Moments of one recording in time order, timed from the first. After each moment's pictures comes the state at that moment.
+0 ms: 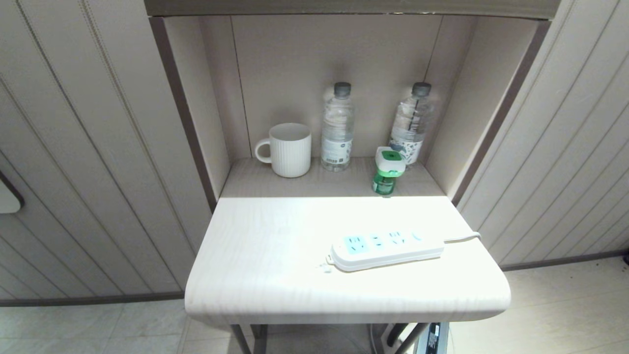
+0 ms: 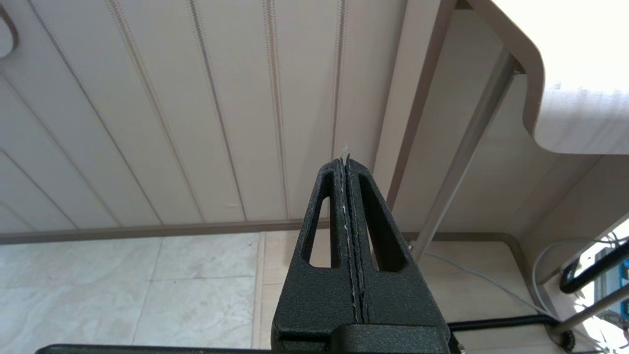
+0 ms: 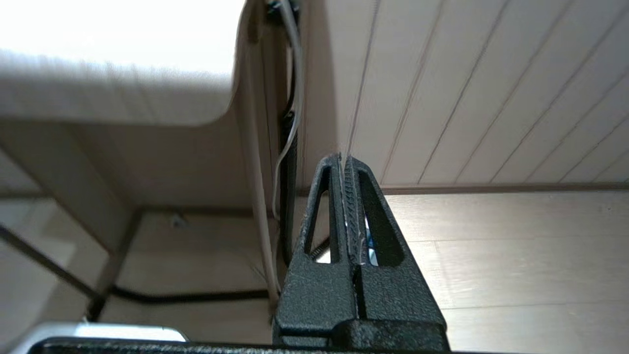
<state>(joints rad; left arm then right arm) -0.01 0.00 0.00 0.03 0.00 0.00 0.01 0.06 0.00 0.02 0.00 -0.02</state>
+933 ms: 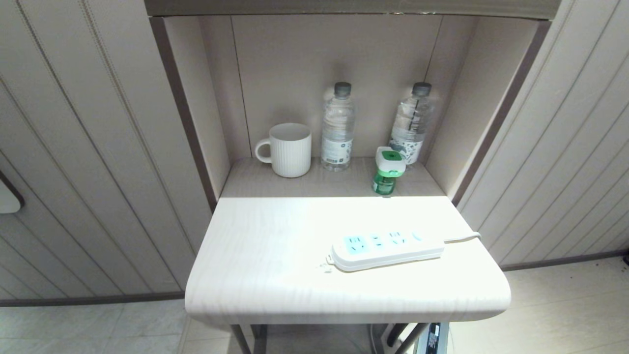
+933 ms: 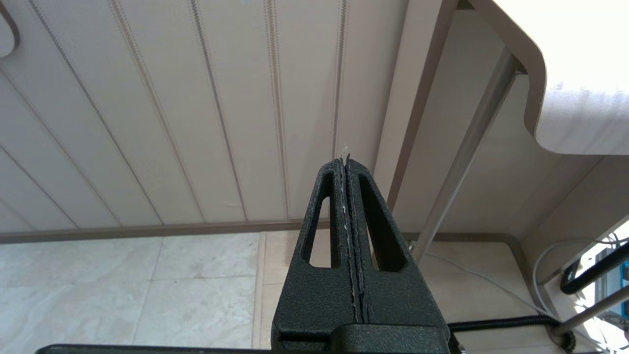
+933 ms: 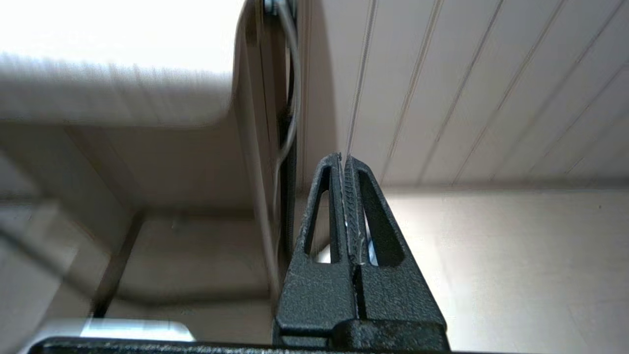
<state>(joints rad) -0.01 0.00 0.00 0.03 0.00 0.00 0.01 0.01 -0.05 0.04 -0.01 -0.01</state>
